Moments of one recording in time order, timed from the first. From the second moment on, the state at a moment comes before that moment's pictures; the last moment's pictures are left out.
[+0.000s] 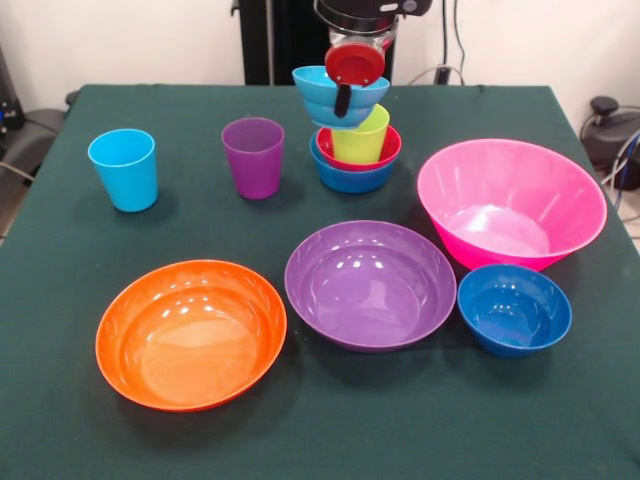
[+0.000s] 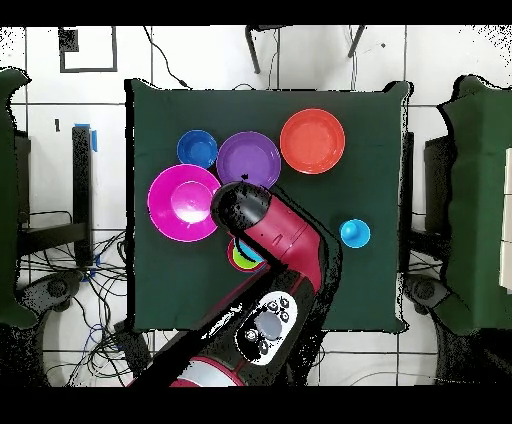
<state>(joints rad) 0.18 -0.43 -0.60 1.65 0.65 0.72 2.65</state>
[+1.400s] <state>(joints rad) 0.18 -0.43 -0.60 1.65 0.65 0.72 2.65</state>
